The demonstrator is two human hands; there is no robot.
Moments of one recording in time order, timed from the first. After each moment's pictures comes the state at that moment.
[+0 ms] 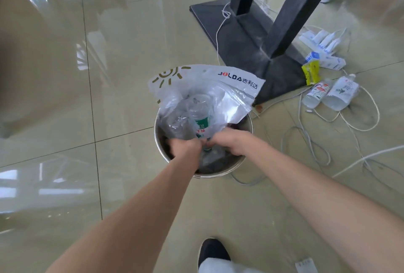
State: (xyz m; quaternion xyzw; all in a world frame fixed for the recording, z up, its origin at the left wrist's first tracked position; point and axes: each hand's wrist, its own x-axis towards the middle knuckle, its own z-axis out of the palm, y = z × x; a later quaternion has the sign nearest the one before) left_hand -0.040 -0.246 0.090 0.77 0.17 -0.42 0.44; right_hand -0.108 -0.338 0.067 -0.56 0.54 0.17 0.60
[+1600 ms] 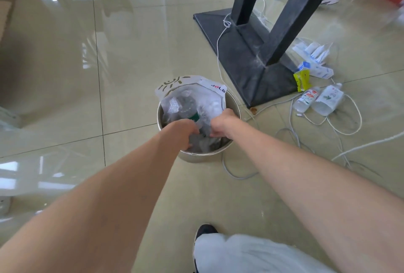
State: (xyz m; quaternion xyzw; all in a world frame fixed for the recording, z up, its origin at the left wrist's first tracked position) left_hand -0.011 -0.219 0.183 0.81 -0.21 -0.51 0.19; right_hand -0.090 -0.323 0.148 -0.58 0.63 0.06 0.51
